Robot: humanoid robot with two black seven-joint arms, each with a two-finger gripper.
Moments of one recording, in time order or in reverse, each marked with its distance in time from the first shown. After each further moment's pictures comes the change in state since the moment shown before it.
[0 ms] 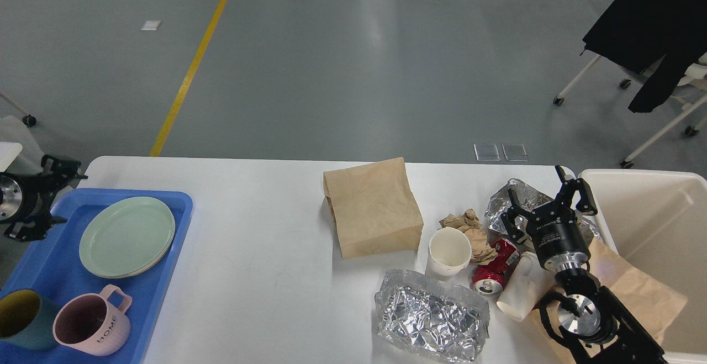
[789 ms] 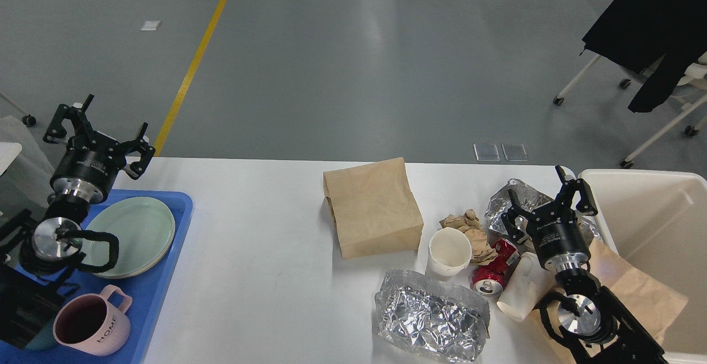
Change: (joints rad) left arm 0.696 -0.369 -1.382 -0.185 0.046 -0.026 -0.478; right arm 0.000 0.000 0.000 -0.001 0.000 0.000 0.000
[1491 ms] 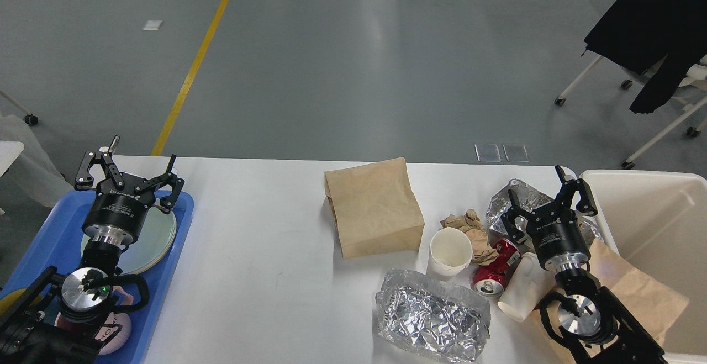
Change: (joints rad) left arm 0.159 -0.175 -0.338 -0.073 0.176 -0.097 0.114; right arm -0.001 0.000 0.000 0.002 0.000 0.000 0.000
